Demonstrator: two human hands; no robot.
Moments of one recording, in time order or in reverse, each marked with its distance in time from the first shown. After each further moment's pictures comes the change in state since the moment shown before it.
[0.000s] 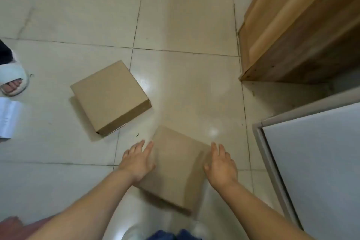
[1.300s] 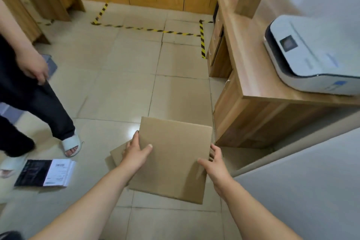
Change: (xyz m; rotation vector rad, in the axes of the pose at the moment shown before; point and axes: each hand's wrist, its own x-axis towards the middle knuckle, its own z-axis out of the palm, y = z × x) left_hand -0.314 0.111 -0.407 -0.799 0.405 -0.141; right_hand -0.259 -0.075 -0.437 1.252 0.052 -0.051
